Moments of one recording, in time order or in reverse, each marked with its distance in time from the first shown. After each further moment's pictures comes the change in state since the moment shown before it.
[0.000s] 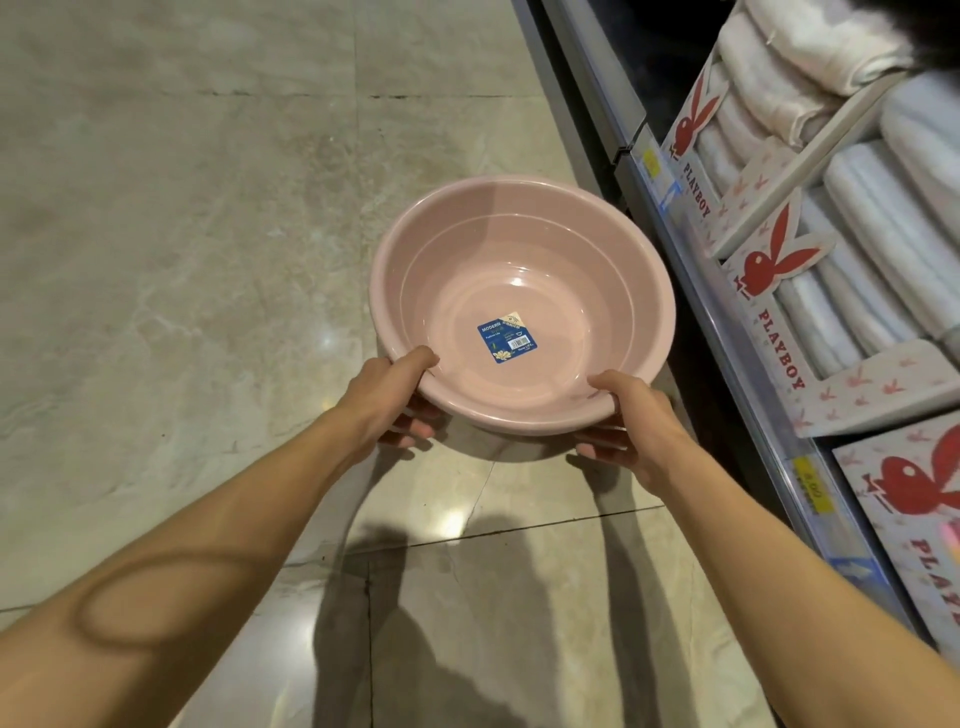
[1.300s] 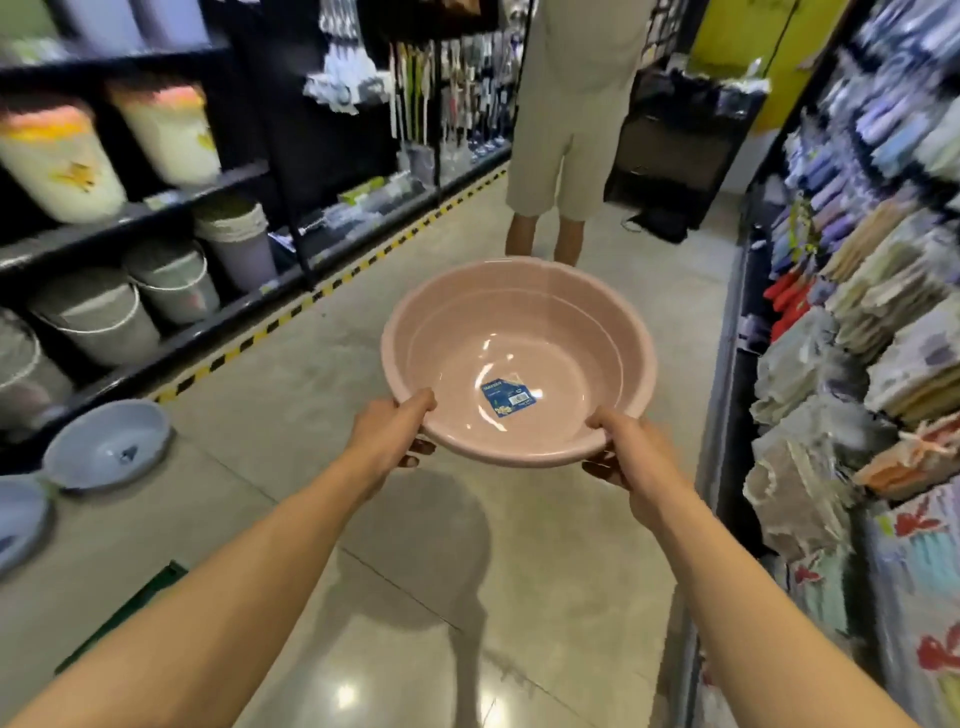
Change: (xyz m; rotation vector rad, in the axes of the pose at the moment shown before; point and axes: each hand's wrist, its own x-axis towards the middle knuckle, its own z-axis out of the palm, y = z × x) left_hand -0.699 0.374 -0.398 -0.494 0.695 0.133; right_hand -0.665 -0.567 0.124 -0.250 -0.481 -0.375
